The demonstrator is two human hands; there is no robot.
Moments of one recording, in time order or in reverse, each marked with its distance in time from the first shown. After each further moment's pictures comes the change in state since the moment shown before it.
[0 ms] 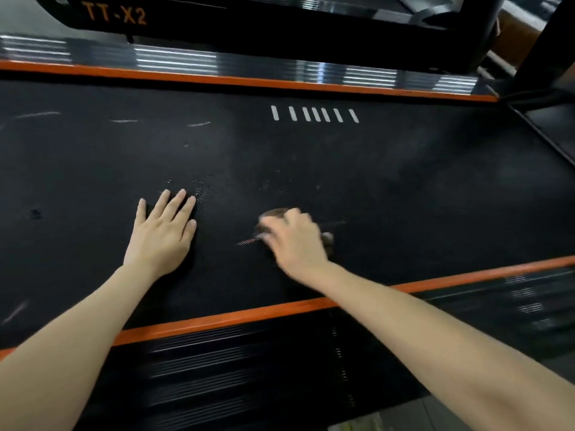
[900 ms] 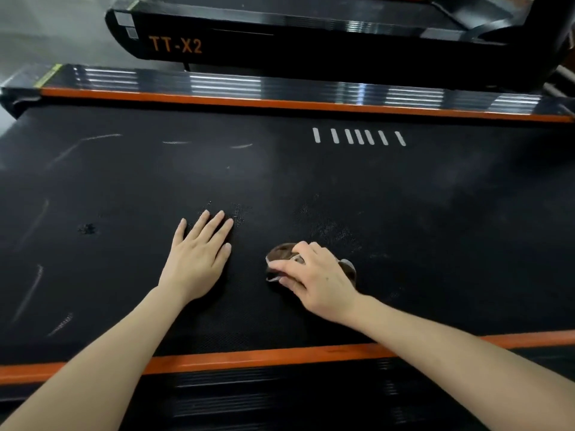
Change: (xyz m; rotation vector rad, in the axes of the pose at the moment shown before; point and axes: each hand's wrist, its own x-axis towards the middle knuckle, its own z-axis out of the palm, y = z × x) left_hand 0.001 -0.003 -0.003 -0.019 -0.017 0.003; right_hand 0.012 0.005 0.010 0.187 -0.040 -0.451
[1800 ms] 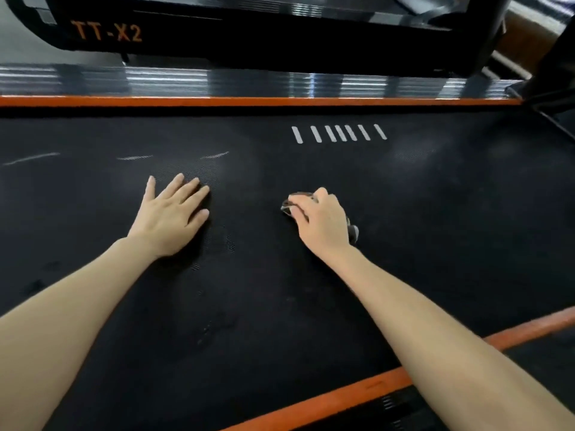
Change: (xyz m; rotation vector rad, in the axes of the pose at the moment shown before) left_hand 0.127 -0.064 -0.015 0.155 -0.041 0.190; right_hand 0.096 0.063 0.009 -0.154 0.267 0.589
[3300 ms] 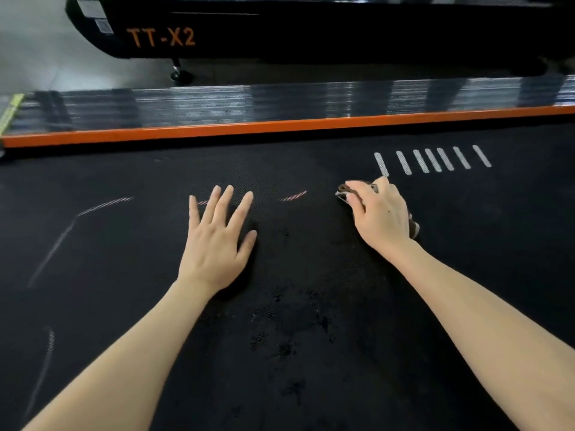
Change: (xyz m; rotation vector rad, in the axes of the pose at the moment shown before) left_hand 0.039 -0.064 0.003 -0.137 0.118 -0.050; right_hand 0.125 -0.016 0.059 -0.141 0.068 -0.006
